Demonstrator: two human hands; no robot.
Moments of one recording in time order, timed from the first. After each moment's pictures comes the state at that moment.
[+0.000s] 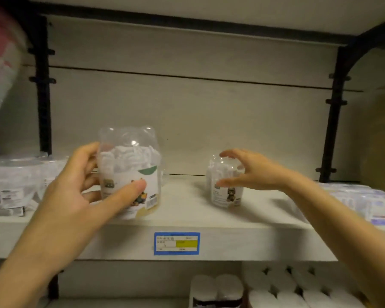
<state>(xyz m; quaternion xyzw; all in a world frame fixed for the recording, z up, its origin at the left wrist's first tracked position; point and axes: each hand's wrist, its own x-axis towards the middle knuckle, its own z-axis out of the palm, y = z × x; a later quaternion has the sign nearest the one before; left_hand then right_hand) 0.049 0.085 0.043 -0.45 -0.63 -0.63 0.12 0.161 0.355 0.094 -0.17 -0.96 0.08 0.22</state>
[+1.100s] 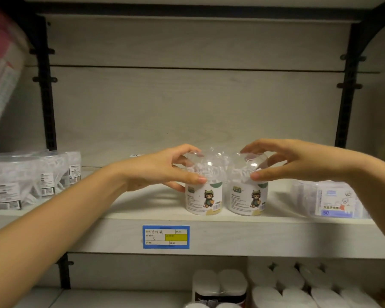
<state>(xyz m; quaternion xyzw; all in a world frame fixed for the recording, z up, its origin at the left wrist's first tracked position) 0.030 0.200 0.083 -0.56 -0.70 -0.40 -0.19 0.227 0.374 0.109 -0.10 -0.97 0.20 0.14</state>
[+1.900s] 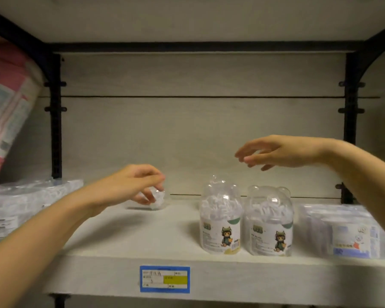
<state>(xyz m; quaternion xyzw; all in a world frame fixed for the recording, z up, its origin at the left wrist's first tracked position) 0.007 0.164 0.100 -0.46 -0.77 -0.44 -0.06 0.187 0.408 0.161 -0.09 -0.97 0.17 0.13</state>
